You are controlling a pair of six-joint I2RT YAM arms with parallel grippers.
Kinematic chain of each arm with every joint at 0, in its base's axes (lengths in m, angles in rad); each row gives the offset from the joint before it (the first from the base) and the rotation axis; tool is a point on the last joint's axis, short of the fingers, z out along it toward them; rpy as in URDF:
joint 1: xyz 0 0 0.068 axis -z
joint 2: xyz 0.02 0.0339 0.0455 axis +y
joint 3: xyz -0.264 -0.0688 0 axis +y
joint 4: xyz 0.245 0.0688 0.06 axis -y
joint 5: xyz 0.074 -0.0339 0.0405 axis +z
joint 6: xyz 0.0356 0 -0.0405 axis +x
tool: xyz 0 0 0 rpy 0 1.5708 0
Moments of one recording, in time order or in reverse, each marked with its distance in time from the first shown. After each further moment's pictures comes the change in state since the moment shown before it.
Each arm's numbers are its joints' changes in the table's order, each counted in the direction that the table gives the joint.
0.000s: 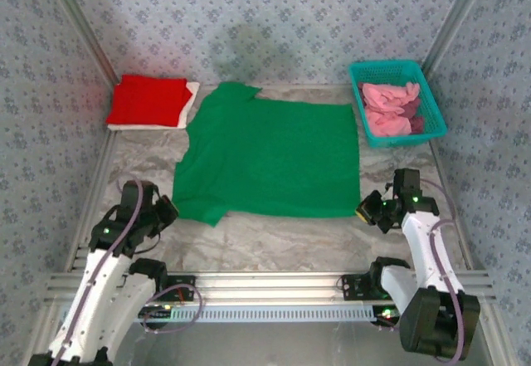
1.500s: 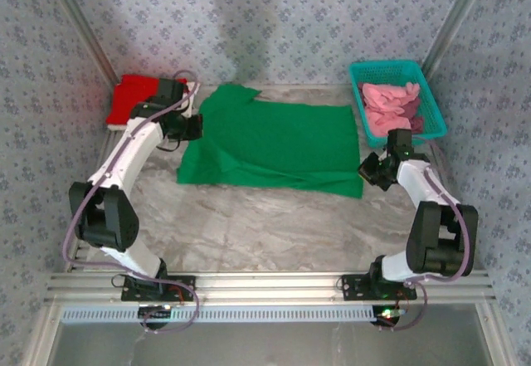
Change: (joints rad) left arm 0.009 1.081 -0.850 0.140 -0.073 0.587; right arm -0.038 0.533 -0.307 0.299 -0.131 -0.064
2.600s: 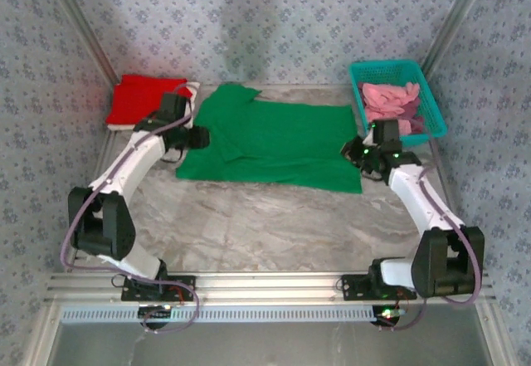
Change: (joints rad) left arm 0.004 -0.082 0.265 0.212 0.043 -0.045; right arm -0.220 -0.131 -0.013 0.150 -0.008 0.069
